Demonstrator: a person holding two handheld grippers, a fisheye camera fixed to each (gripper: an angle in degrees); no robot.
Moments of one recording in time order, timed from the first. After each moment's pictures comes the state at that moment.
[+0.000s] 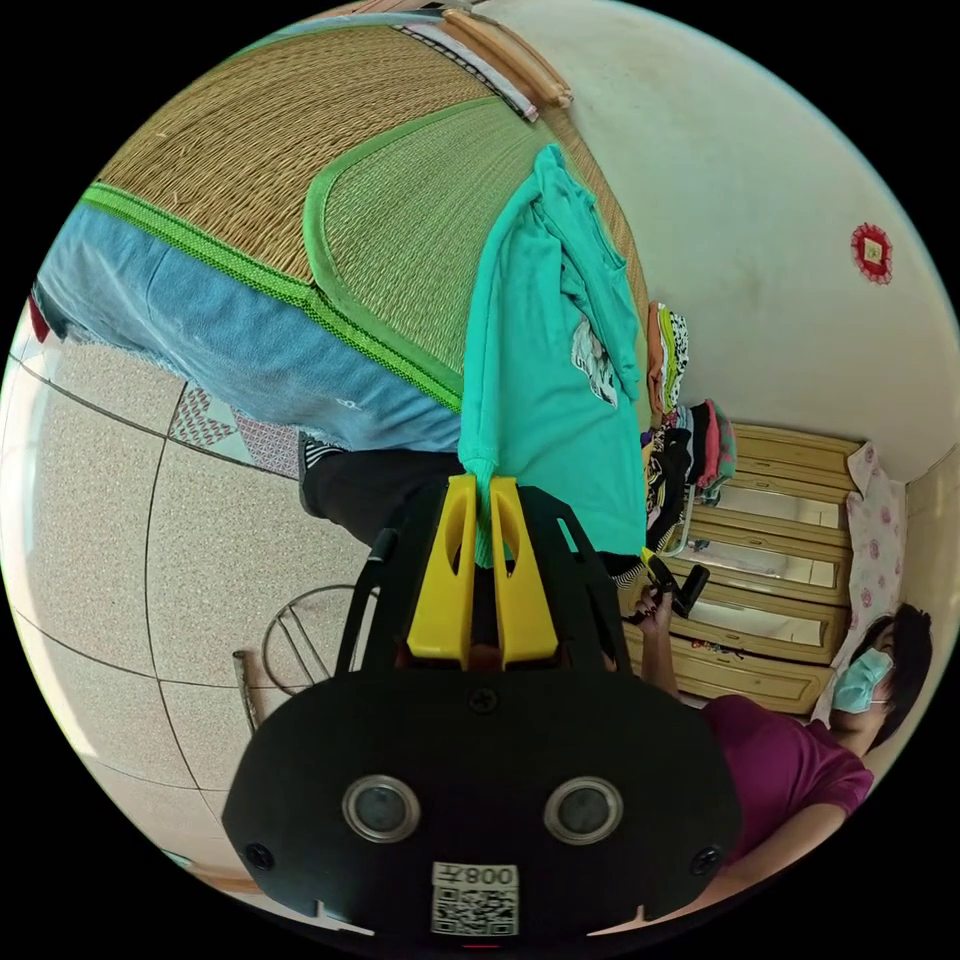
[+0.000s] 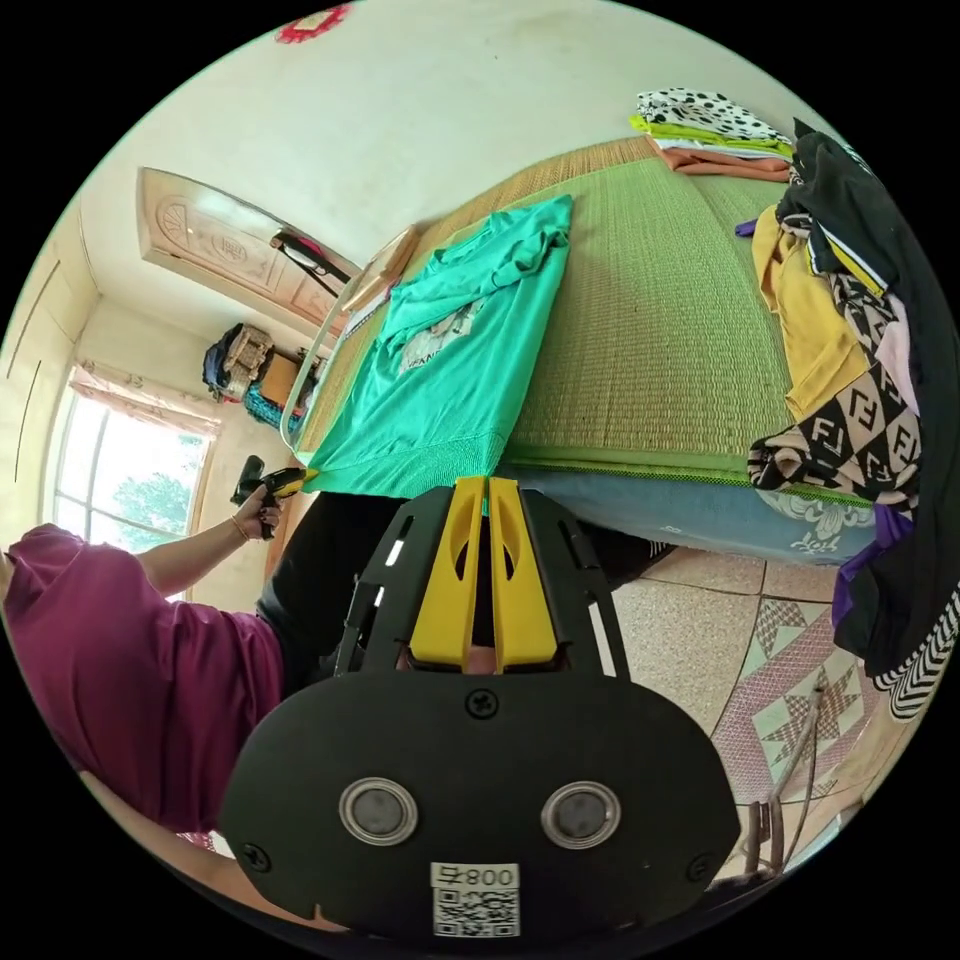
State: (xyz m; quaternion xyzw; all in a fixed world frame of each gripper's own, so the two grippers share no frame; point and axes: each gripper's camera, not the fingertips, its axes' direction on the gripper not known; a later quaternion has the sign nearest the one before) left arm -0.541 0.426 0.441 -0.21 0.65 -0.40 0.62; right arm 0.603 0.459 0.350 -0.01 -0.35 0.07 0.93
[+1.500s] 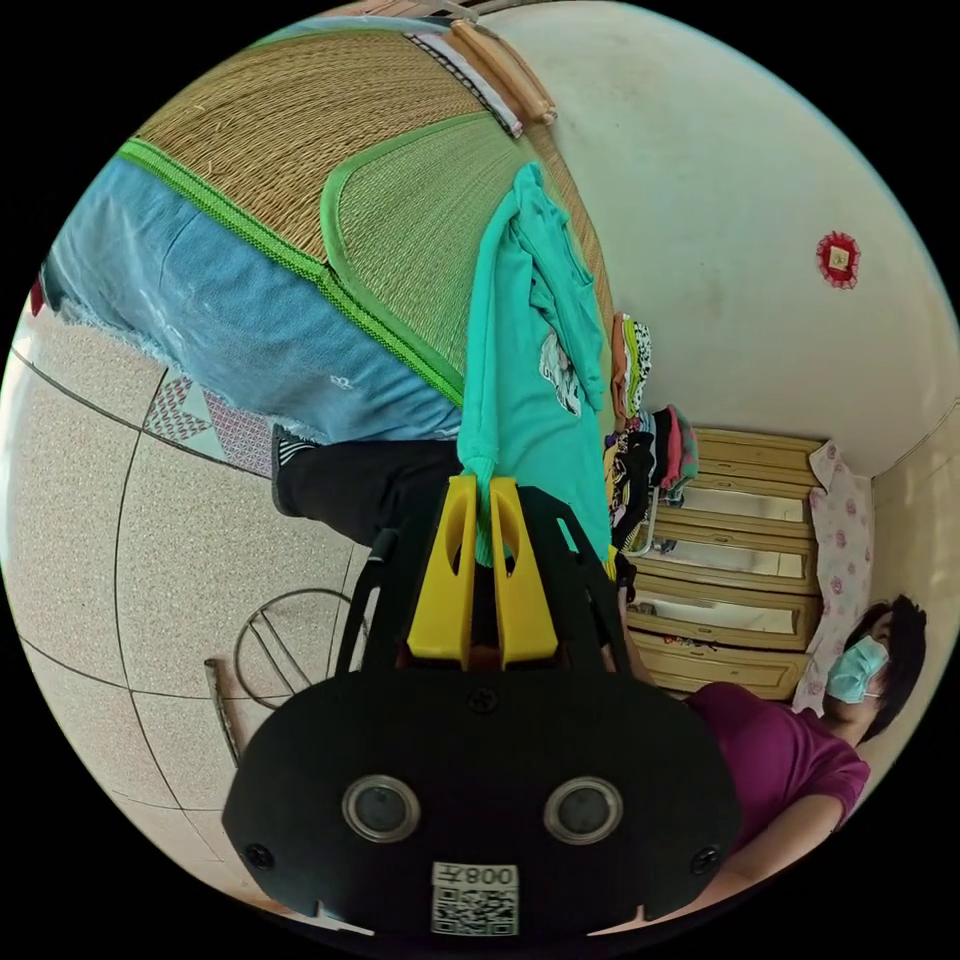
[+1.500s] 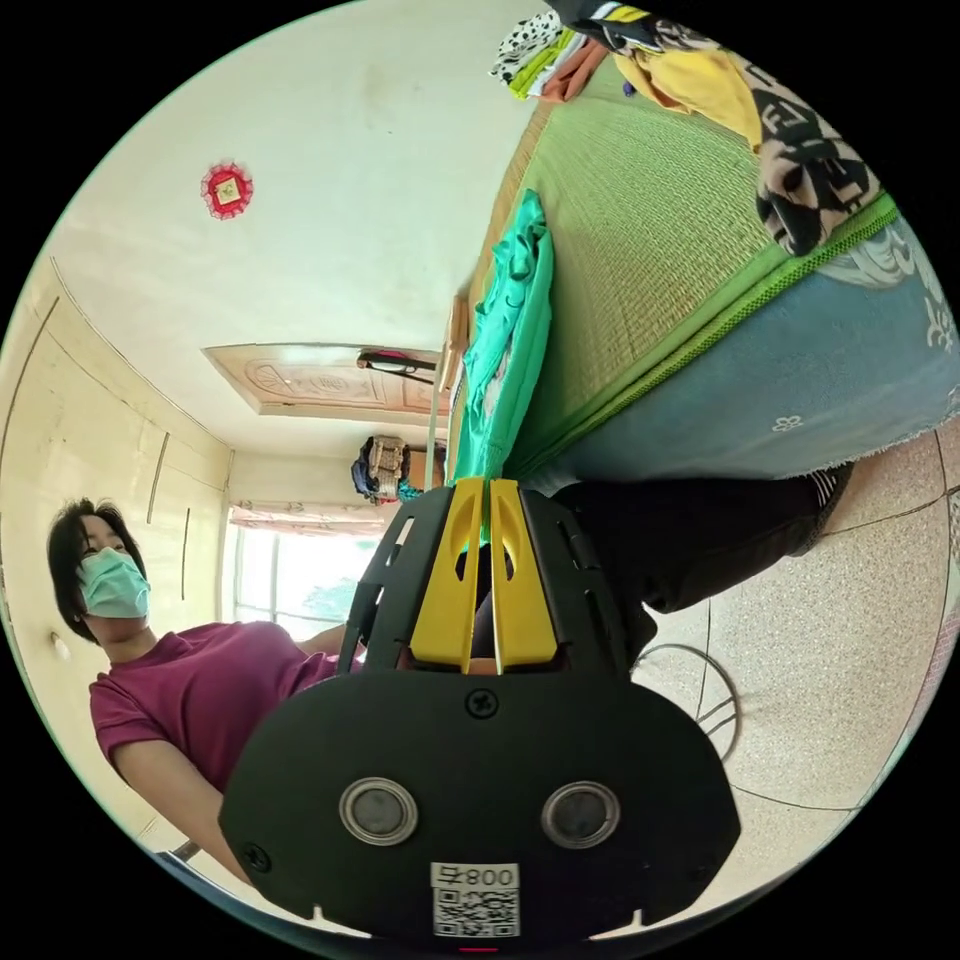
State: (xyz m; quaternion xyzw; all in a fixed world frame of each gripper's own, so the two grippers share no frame) left arm -0.527 0.530 0.367 -0.15 0.69 -0.42 0.57; right arm 0.672 0.569 0.395 0.04 -0.60 0.23 0.77
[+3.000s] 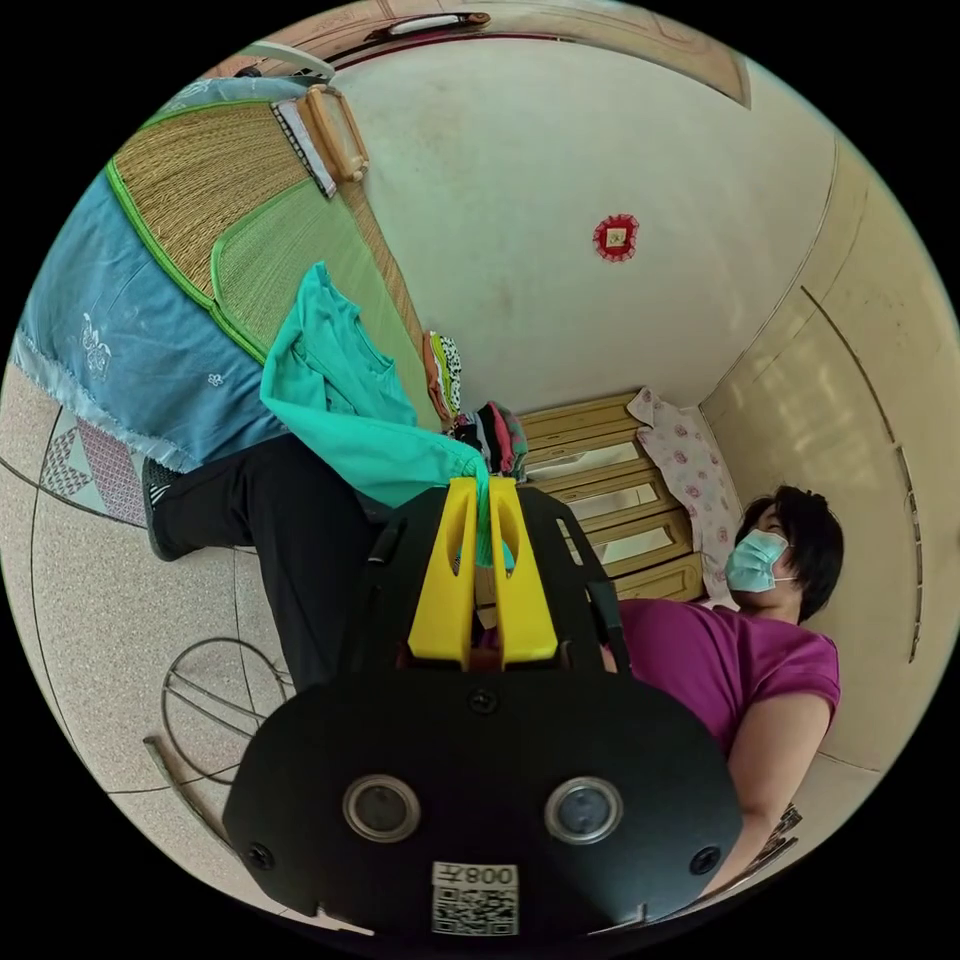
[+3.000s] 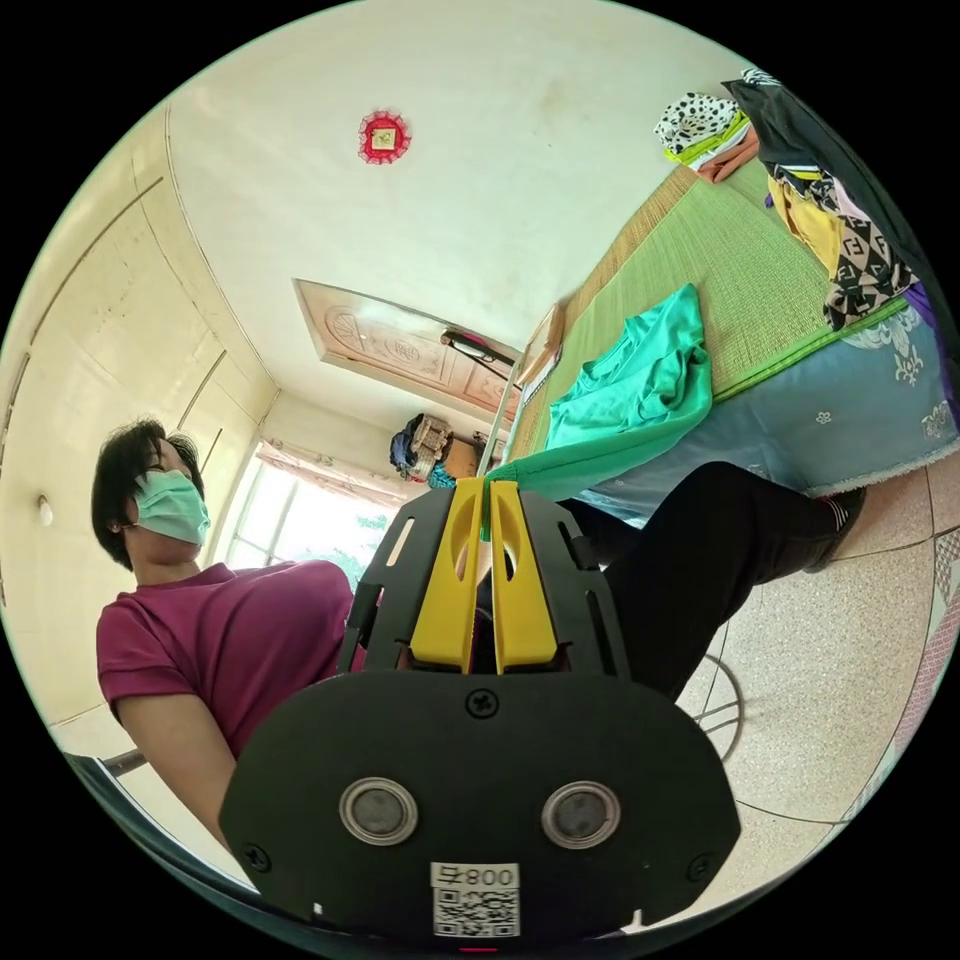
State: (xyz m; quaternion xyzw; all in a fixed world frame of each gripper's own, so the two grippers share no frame) left arm -0.610 0.630 0.207 0.08 0.79 -0.40 0.47; right arm 0.614 0.690 0.188 0.14 -0.60 0.14 0.78
